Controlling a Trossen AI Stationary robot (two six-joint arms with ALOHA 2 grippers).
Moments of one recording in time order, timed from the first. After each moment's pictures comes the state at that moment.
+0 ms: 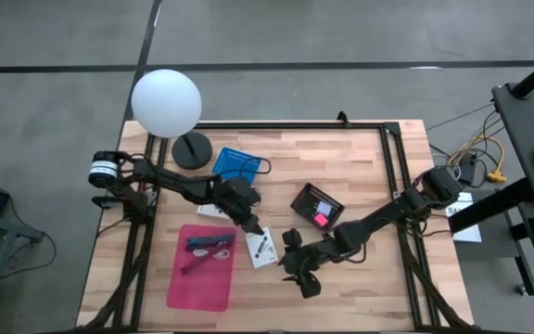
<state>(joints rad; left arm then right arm) 0.04 1.63 0.76 0.20 0.50 -0.94 0.45 1.80 1.10 -0.05 0.05 0.17</state>
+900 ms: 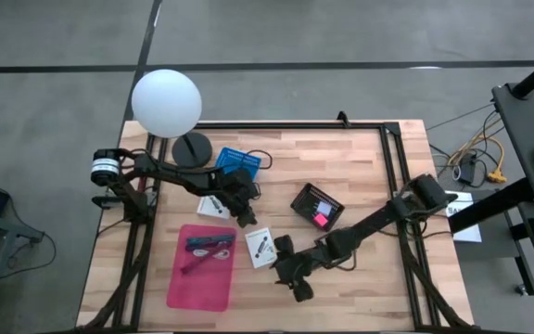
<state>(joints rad) 0.14 1.64 0.80 0.00 0.50 -0.65 0.46 1.92 1.12 0.09 0.10 0.04</state>
